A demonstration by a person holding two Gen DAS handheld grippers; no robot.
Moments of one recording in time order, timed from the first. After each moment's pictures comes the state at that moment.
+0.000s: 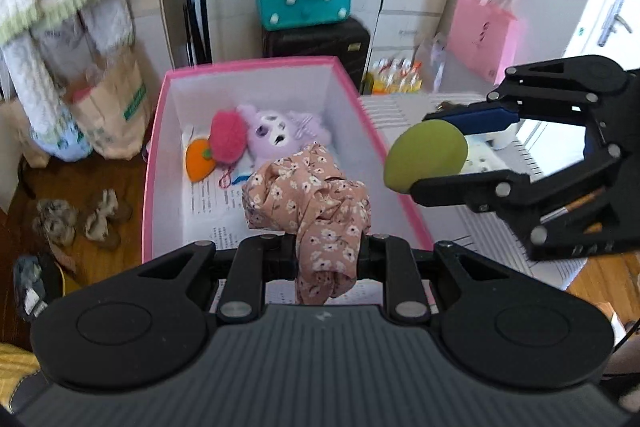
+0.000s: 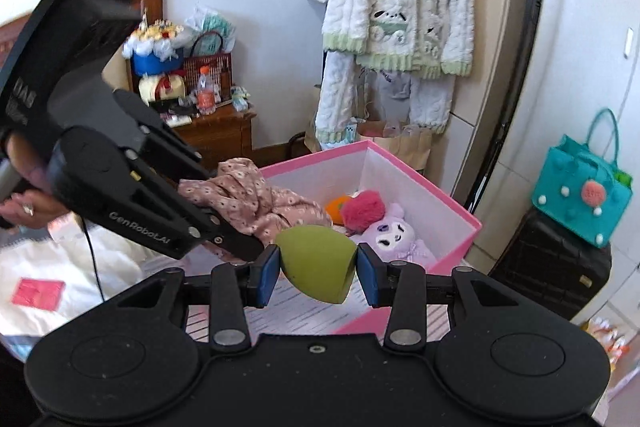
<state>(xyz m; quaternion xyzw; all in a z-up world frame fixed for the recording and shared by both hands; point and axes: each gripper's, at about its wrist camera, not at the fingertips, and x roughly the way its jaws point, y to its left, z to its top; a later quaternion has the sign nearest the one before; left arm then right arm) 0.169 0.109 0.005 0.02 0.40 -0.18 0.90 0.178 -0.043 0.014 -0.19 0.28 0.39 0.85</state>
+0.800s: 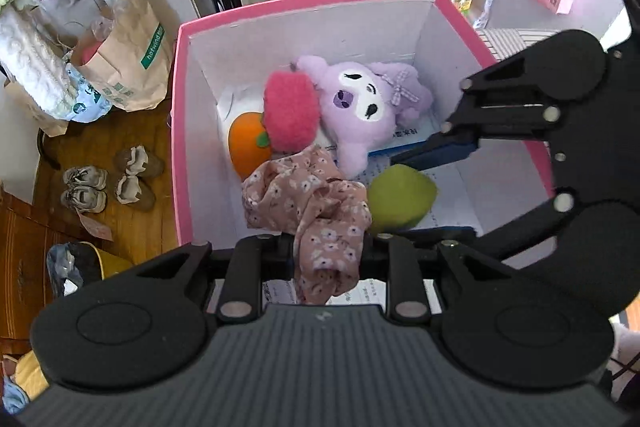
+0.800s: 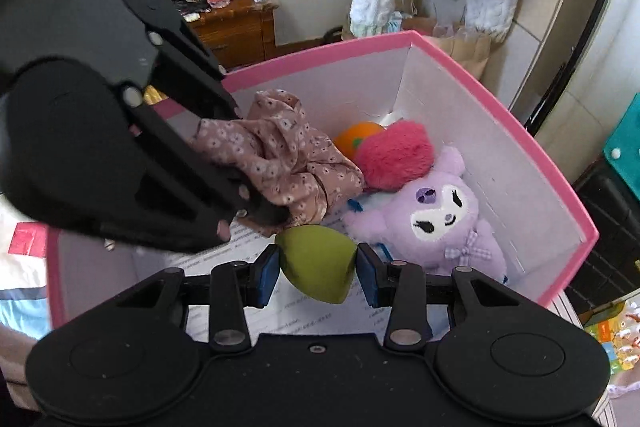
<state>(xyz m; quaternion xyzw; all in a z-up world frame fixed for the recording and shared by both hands) 0.282 0.122 -0.045 0.08 0.53 -0.13 0.84 0.288 0.045 -0.064 -0.24 0.44 0.42 0.76</state>
